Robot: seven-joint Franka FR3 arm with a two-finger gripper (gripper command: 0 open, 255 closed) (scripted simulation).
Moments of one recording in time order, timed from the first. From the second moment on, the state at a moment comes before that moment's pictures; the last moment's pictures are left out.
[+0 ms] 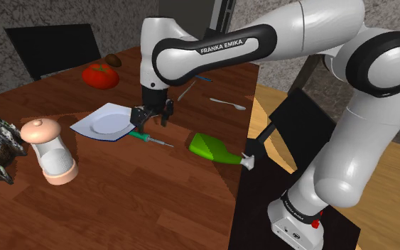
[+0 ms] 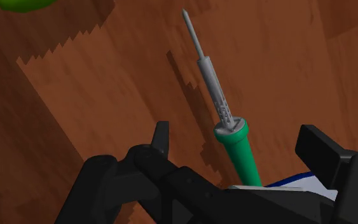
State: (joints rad) arm 0.19 0.20 0.40 -1.86 0.06 2.01 0.48
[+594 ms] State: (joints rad) arm 0.21 0.28 0.40 -1.87 0.03 2.09 0.49
